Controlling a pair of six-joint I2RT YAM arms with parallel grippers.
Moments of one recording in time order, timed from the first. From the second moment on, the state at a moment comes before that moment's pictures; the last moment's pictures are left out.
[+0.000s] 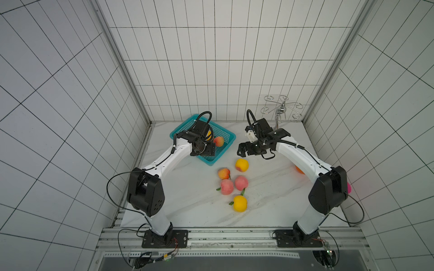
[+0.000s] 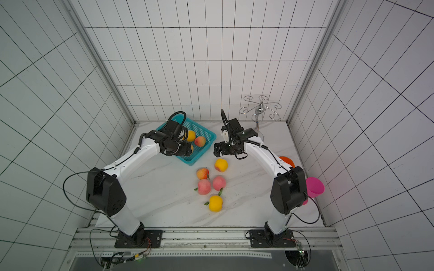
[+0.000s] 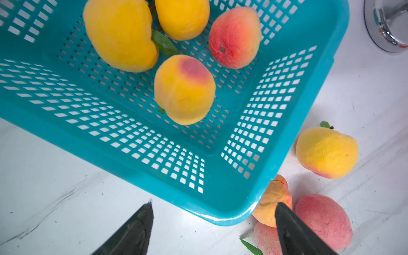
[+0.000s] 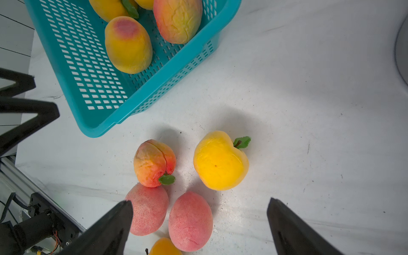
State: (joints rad) left arm -0.46 1.67 1.48 -0.91 0.04 -0.38; right arm 0.47 1.74 1.55 -0.89 -0.23 0.21
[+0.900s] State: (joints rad) left arm -0.51 1.53 1.31 -0.78 0.23 -0.55; right arm 0.46 1.93 1.49 -0.81 -0.23 0.22
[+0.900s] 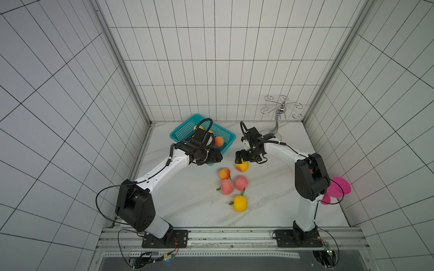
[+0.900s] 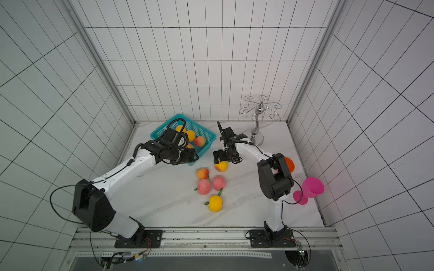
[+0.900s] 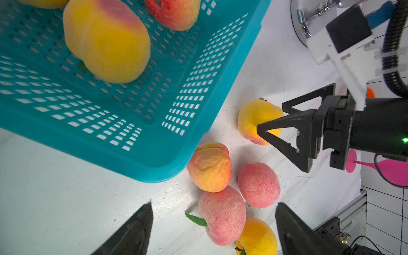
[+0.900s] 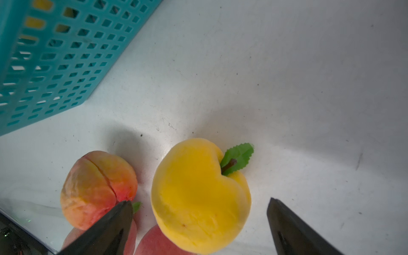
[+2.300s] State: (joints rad) left arm -0.46 1.63 1.42 -0.76 0.33 -0.60; right arm 0.42 1.92 1.42 -0.77 -0.30 0.16
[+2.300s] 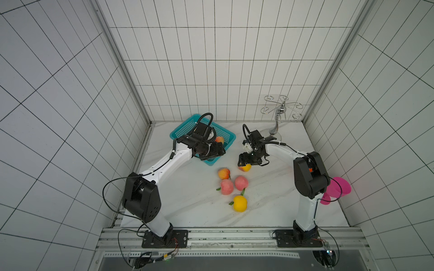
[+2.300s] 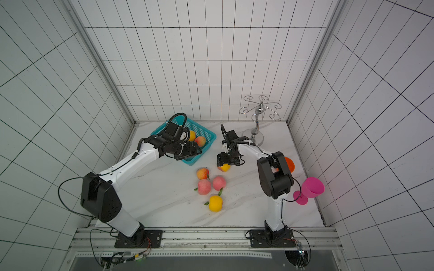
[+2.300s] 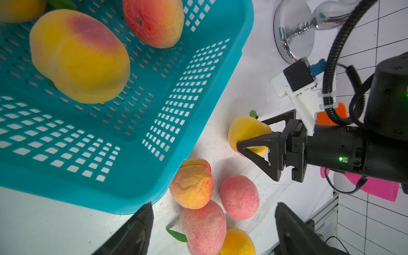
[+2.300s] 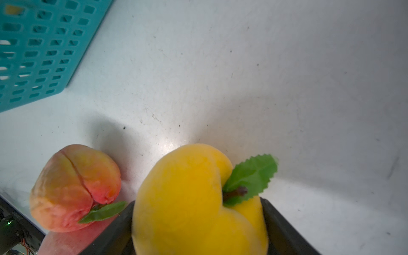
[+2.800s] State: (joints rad) left arm -0.42 1.65 1.47 -0.68 0.52 -0.67; right arm 0.47 1.61 1.39 -0.75 -0.30 0.06
